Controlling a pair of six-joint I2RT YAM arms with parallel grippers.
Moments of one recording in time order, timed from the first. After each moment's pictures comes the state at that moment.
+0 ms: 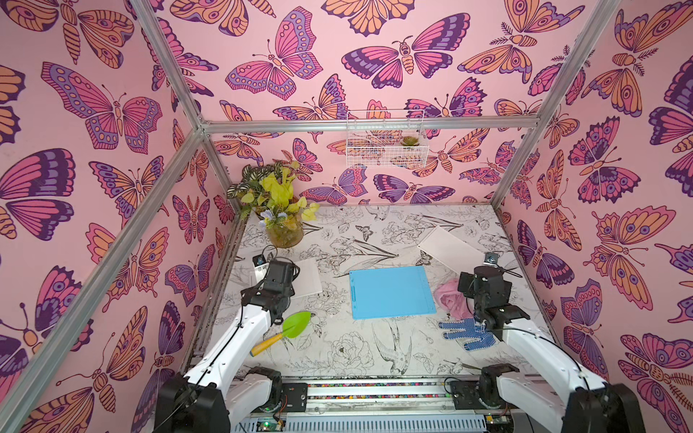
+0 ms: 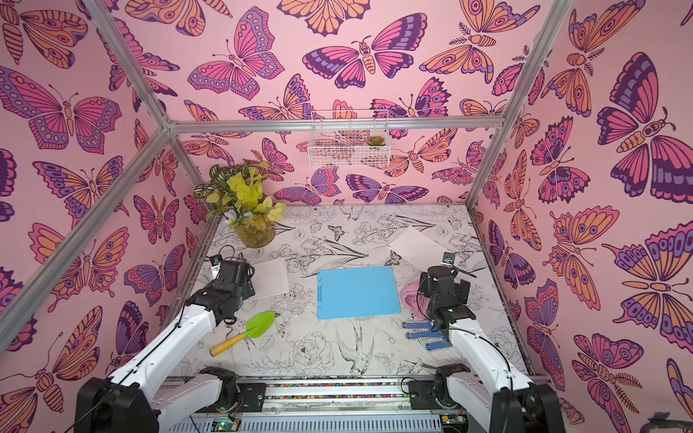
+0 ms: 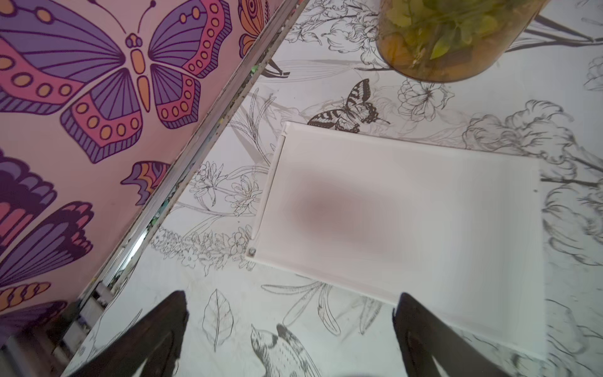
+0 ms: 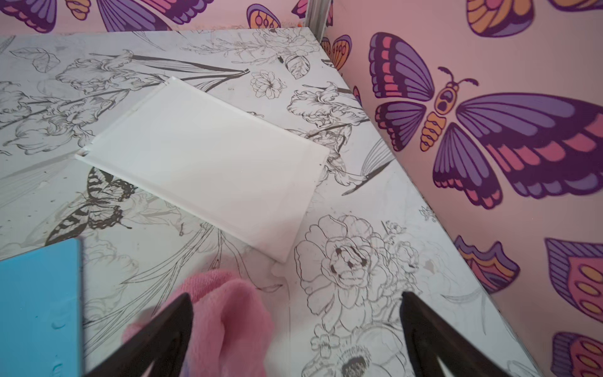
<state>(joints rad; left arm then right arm) -0.19 1.09 0.62 -0.47 -0.62 -0.43 0.15 1.07 0.44 -0.02 0.51 0.17</state>
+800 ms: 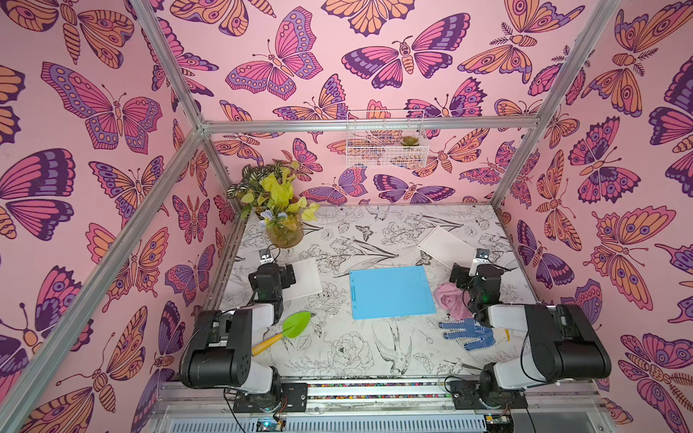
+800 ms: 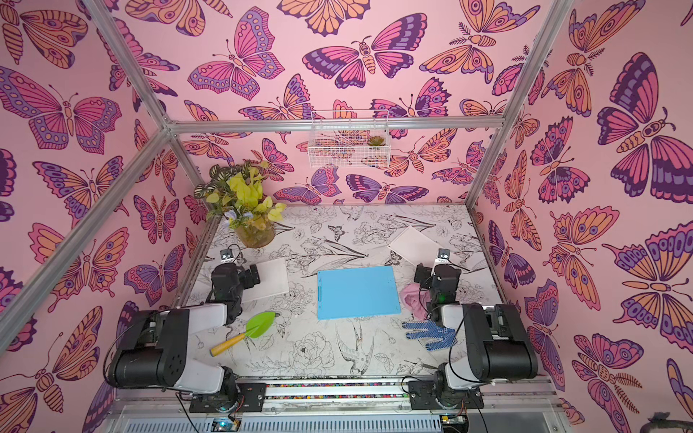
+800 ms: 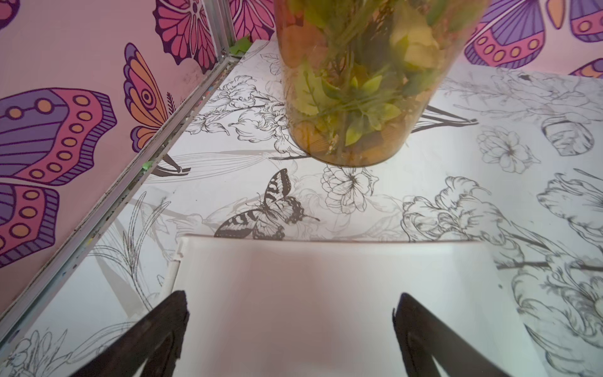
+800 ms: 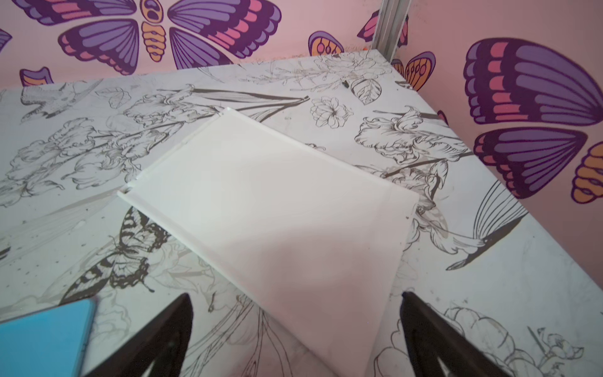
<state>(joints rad) 0.01 1.47 0.38 0.62 -0.24 -0.10 0.01 1.49 0.36 0.70 0.18 0.10</state>
